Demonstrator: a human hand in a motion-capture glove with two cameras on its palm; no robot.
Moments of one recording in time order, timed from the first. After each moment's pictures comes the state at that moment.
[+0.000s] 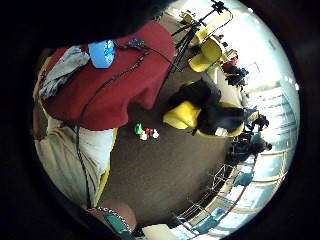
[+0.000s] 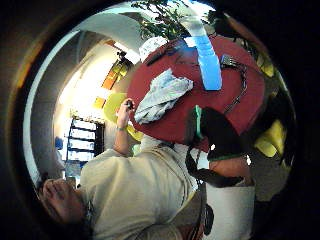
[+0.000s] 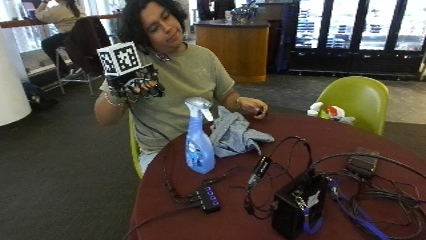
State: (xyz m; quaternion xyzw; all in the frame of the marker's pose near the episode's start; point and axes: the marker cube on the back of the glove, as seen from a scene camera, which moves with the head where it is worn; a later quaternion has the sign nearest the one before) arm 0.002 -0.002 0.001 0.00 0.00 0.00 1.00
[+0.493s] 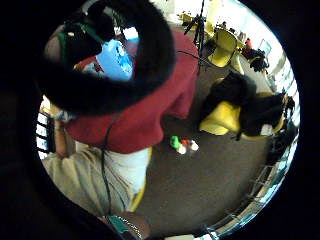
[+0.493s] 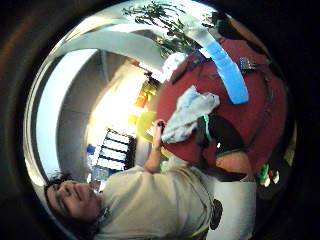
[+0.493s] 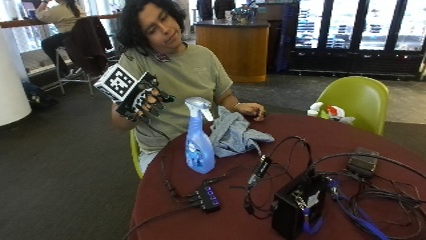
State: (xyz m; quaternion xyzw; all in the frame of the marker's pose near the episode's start) arm -0.004 -0.020 0.051 0.10 -0.23 0.04 0.97
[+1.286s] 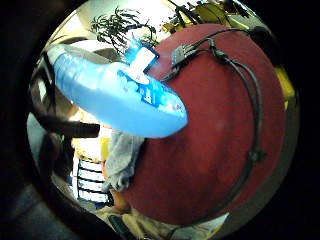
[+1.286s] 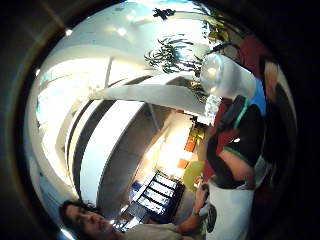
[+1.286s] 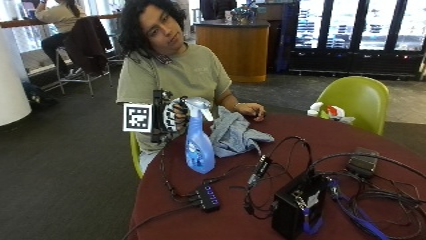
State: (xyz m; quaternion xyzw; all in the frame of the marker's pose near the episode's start) arm -0.027 -0.133 0.106 0.32 -0.49 0.16 0.79
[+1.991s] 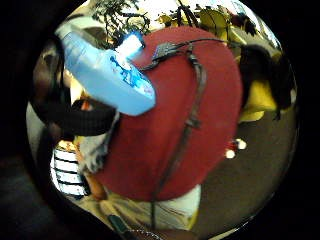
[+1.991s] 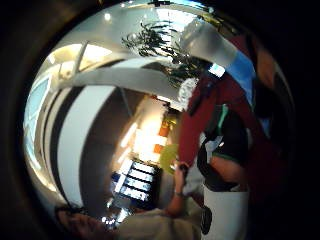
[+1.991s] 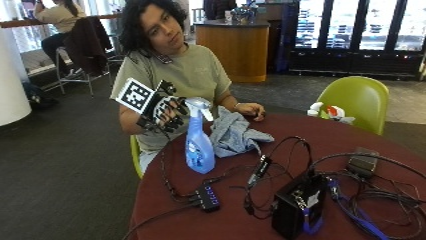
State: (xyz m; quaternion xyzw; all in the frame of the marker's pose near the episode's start) arm -0.032 -0.094 0.090 0.22 -0.31 0.17 0.91
